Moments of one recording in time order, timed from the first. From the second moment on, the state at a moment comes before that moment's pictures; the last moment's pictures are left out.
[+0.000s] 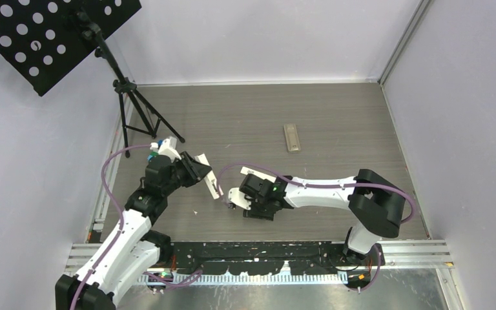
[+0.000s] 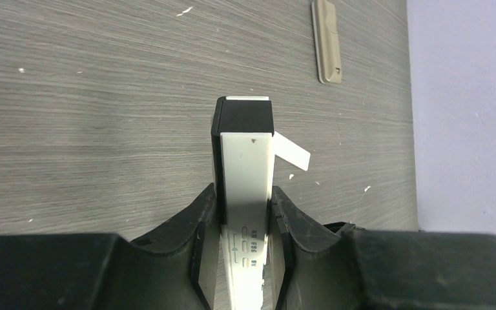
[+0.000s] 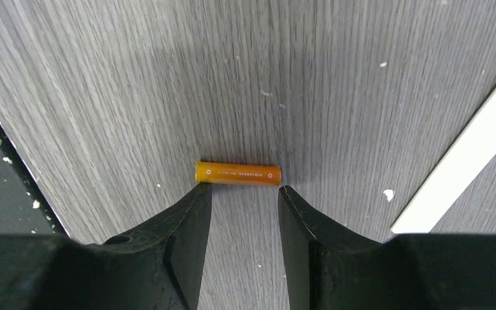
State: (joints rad) left arm -0.32 0.74 0.48 -0.16 0.19 -0.75; right arm 1.12 1.63 0.93 -0.49 0.02 -0.39
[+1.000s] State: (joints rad) left arm -0.32 0.59 0.49 -0.36 0.03 -0.69; right arm 1.12 1.76 1.08 -0.51 -0.14 -0.45
